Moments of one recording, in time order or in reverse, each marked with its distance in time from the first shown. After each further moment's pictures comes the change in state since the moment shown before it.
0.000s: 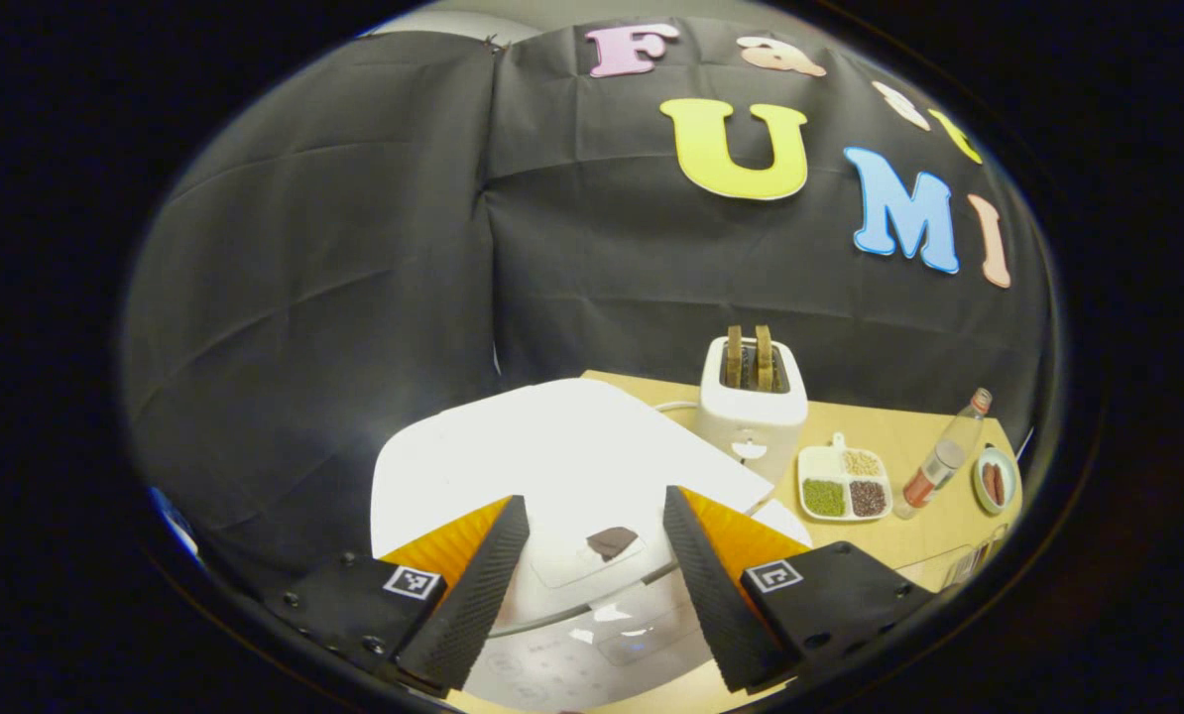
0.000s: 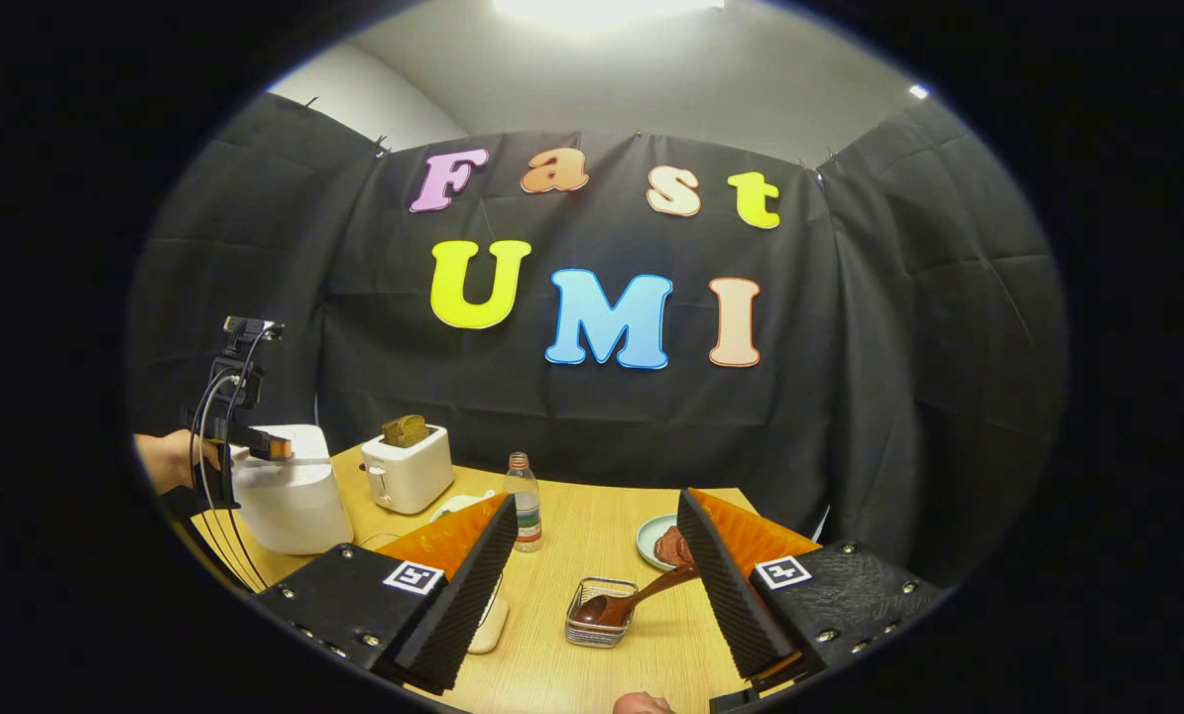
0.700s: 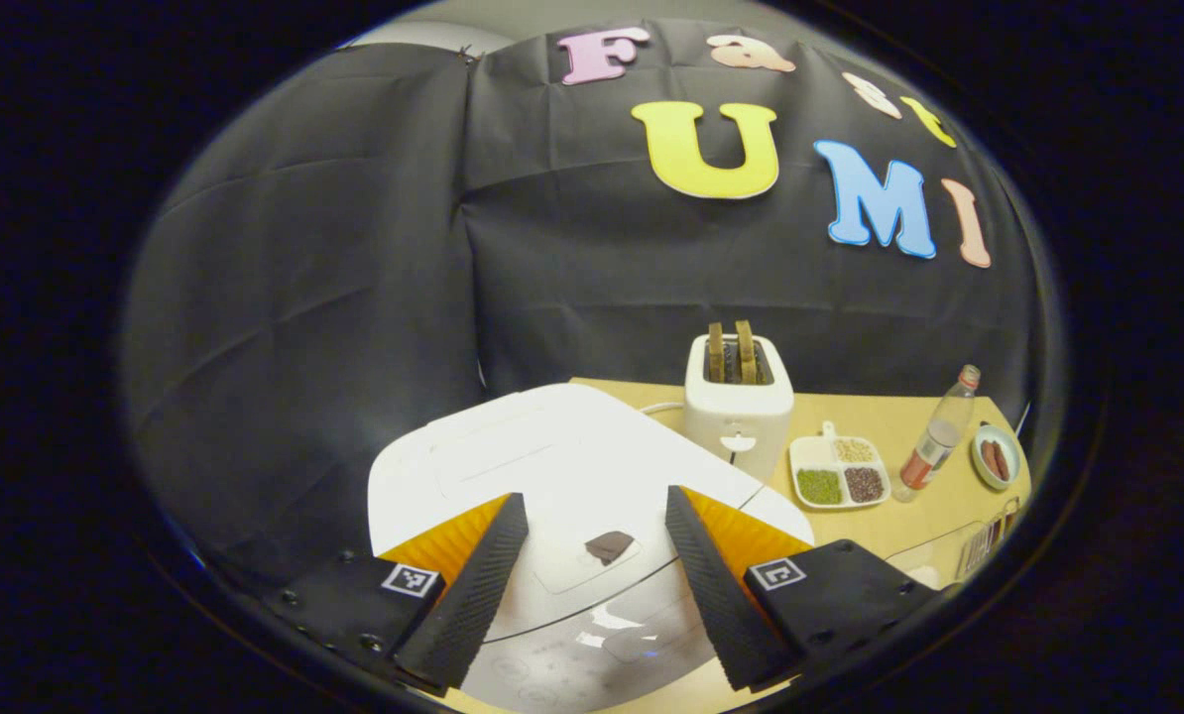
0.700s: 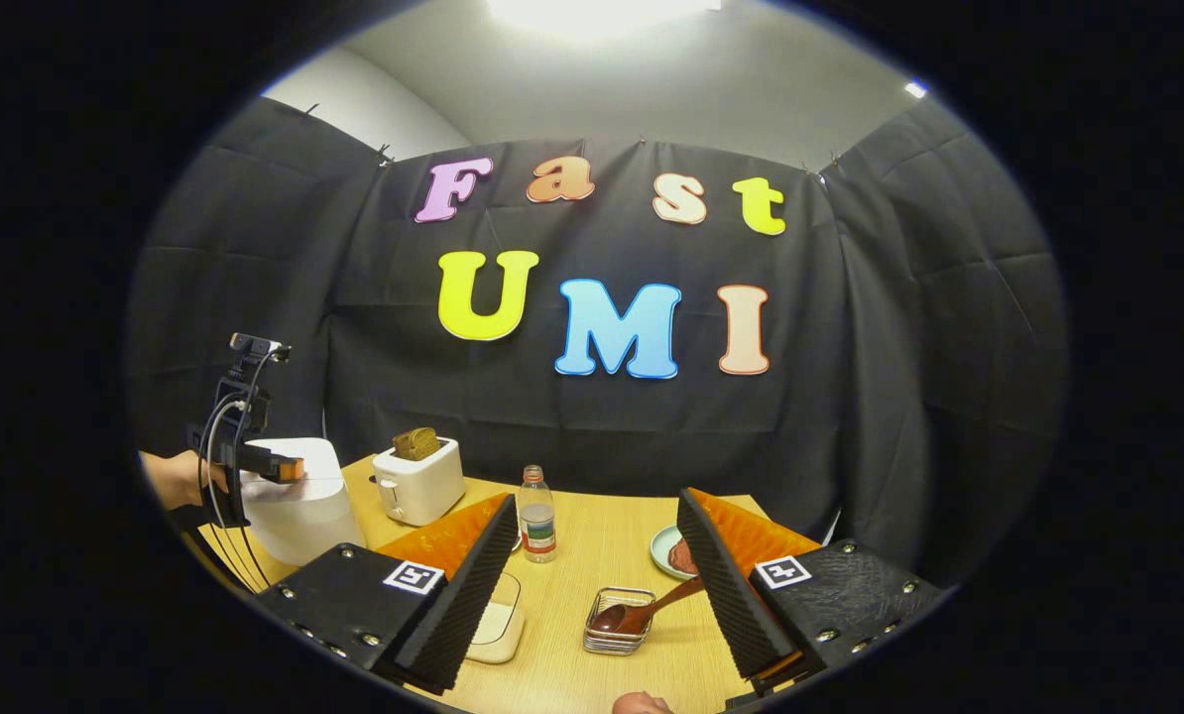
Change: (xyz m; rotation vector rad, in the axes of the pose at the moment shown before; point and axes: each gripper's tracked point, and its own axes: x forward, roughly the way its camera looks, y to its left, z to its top) left arm -0.017 -0.006 0.015 0.048 -0.085 -0.066; right arm 0.003 0.016 0.021 0.013 -0.044 0.020
